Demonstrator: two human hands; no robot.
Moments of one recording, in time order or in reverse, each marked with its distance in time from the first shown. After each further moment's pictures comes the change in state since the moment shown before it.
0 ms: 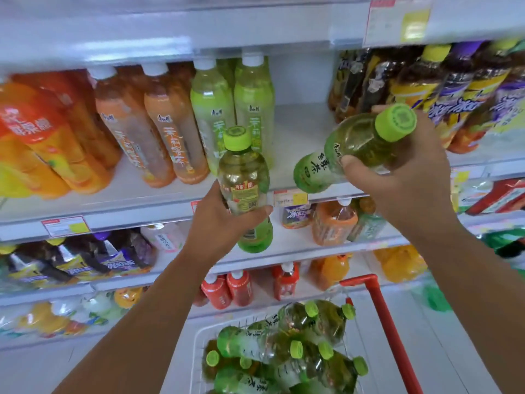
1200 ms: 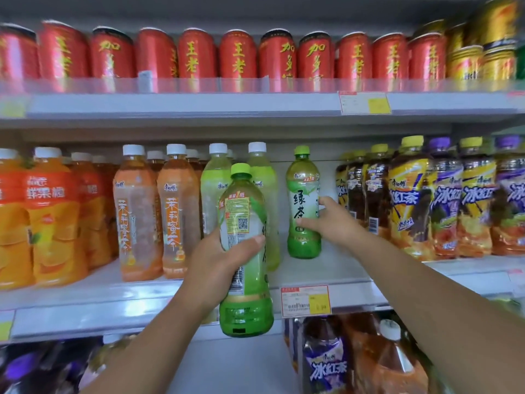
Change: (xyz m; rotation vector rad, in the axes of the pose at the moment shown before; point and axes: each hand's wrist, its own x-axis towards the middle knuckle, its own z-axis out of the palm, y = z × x) left_hand 0.077 -0.045 0.026 -0.171 0.118 0.548; right_hand 0.121 0.146 0.110 -0.065 -0.183 0.059
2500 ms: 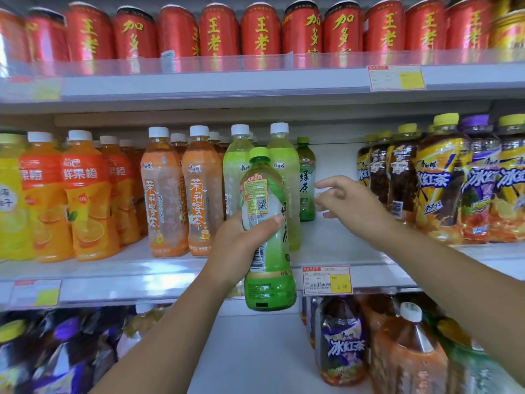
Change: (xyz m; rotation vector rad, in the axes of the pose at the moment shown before) left_hand 0.000 -0.005 -0.002 -0.073 -0.019 0.000; right_hand -0.040 -0.023 0.004 0.082 -0.020 -0.188
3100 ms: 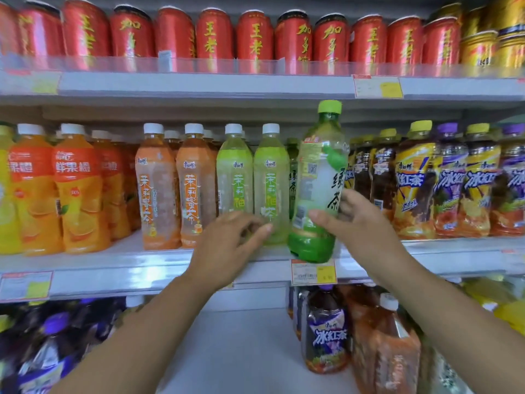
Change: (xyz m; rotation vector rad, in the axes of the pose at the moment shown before) left_hand 0.005 -0.019 -0.017 0.833 -0.010 0.402; right_hand -0.085 -0.028 -0.002 0.296 0.052 -0.054
